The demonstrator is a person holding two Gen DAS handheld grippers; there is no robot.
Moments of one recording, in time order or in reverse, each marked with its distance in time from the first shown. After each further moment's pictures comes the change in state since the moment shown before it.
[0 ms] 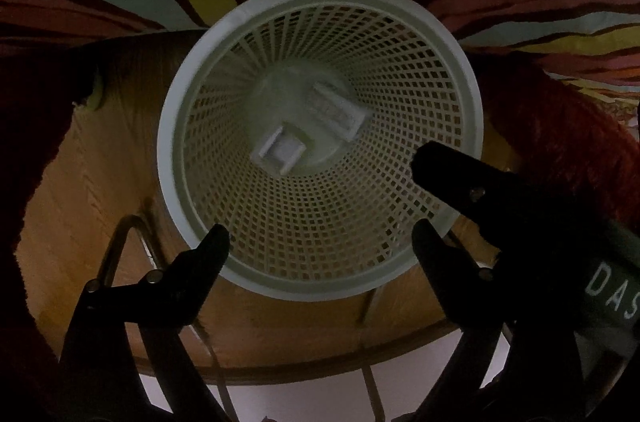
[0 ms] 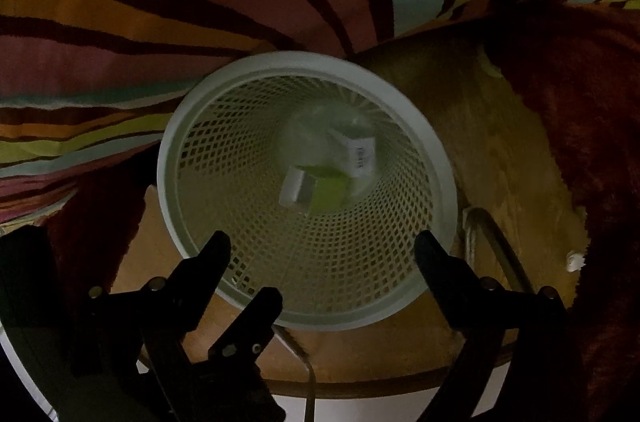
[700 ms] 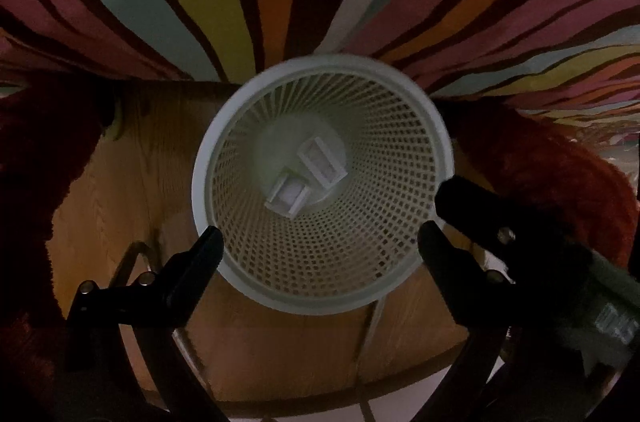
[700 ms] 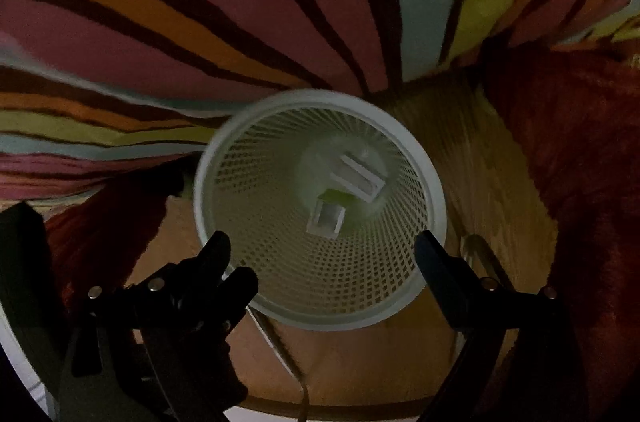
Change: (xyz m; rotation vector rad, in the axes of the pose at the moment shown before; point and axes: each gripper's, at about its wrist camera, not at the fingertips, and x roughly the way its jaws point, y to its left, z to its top) left arm -0.052 -0.007 -0.019 -0.006 -0.212 -0.025; right arm -0.053 0.006 -0.024 -0.084 -0.158 0.062
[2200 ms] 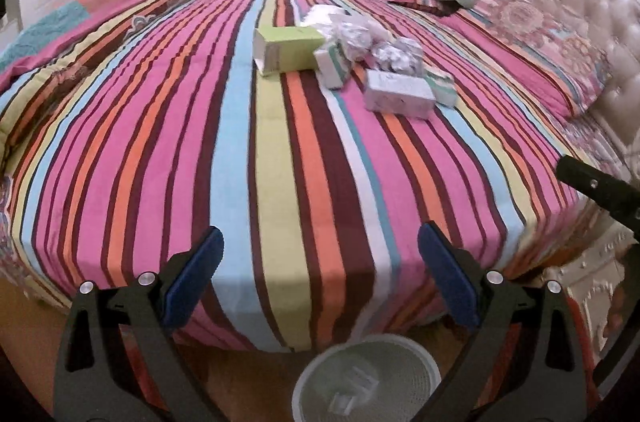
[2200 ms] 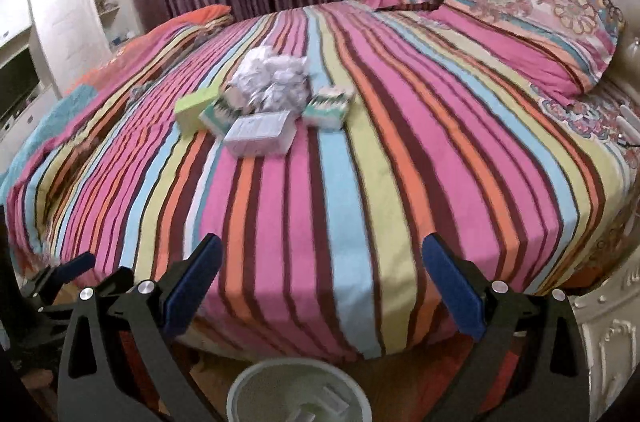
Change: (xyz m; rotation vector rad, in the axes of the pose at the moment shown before) left arm -0.243 -0.024 0.036 0.215 -0.857 0.099; right arm -0.227 0.025 0.040 -0.229 -0.889 -0.019
